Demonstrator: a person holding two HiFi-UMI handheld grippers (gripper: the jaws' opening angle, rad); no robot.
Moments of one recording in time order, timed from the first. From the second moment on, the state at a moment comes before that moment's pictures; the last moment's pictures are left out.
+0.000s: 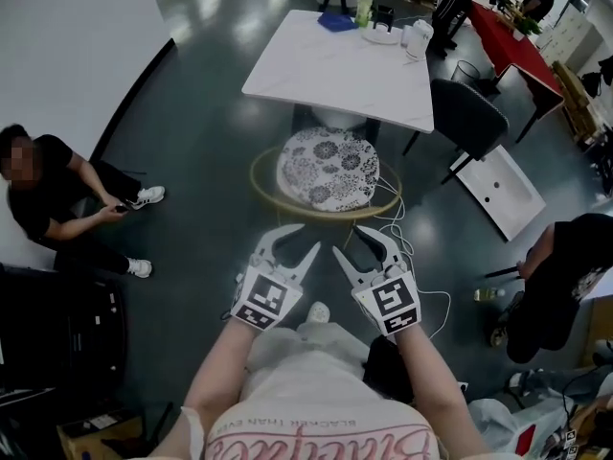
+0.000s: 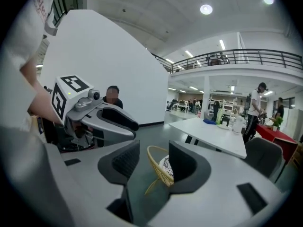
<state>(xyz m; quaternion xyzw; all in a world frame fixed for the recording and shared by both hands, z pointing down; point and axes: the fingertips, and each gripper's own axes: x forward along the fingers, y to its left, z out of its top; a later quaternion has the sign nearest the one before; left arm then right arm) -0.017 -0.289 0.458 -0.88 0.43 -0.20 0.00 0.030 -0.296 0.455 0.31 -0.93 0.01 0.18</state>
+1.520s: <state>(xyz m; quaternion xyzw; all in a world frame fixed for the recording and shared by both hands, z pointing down) -0.038 -0.421 0.700 -0.83 0.07 -0.55 -0.06 0.002 -0.431 0.690 0.11 -0.84 0.12 0.52</state>
